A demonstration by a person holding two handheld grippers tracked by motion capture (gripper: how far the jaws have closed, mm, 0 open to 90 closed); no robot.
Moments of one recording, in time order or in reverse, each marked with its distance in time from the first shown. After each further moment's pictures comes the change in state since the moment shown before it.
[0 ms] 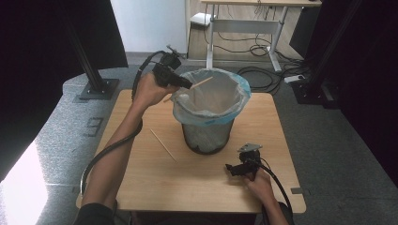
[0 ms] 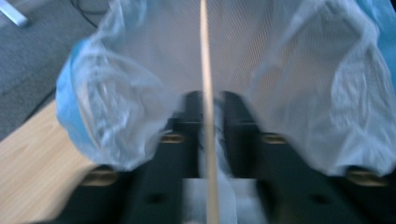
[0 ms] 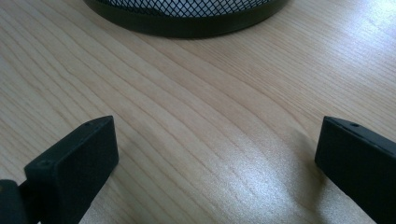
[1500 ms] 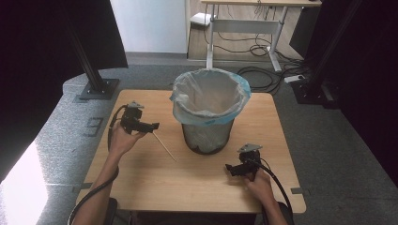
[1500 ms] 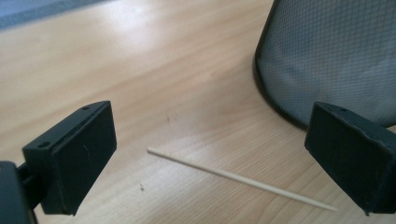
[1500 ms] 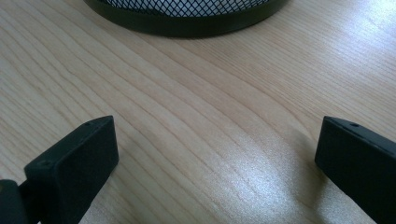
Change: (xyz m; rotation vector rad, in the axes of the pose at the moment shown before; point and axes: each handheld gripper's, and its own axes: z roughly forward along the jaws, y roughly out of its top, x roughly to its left) left arm 0.063 -0.225 0.056 -0.092 0.228 -0.224; right arm 0.001 0.000 0.000 -0.002 -0.003 0.009
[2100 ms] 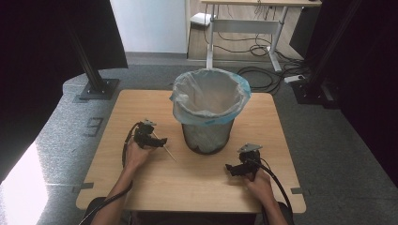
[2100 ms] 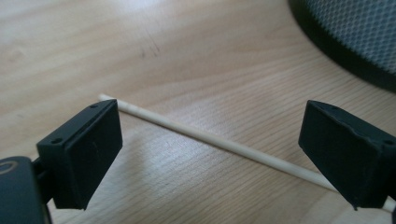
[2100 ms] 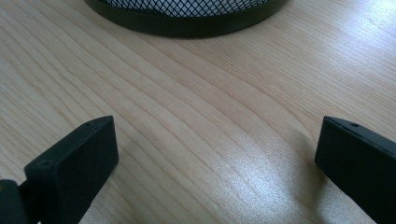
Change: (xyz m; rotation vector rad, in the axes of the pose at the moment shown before) left arm -0.017 -0.051 0.072 0.093 0.056 -0.028; right arm 0.000 0.000 0.000 -0.001 0.000 0.001
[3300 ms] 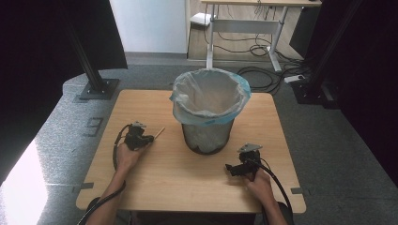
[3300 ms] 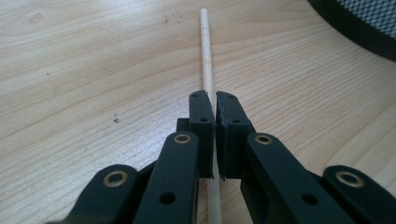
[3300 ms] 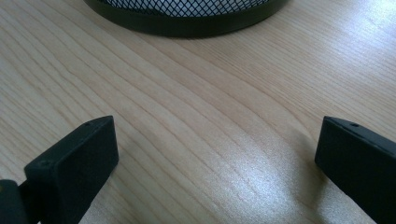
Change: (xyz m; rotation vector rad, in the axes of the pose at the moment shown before) left arm 0.032 -0.017 -0.021 -0.001 -0.085 -0.016; right arm 0.000 0.000 0.000 0.000 0.000 0.000
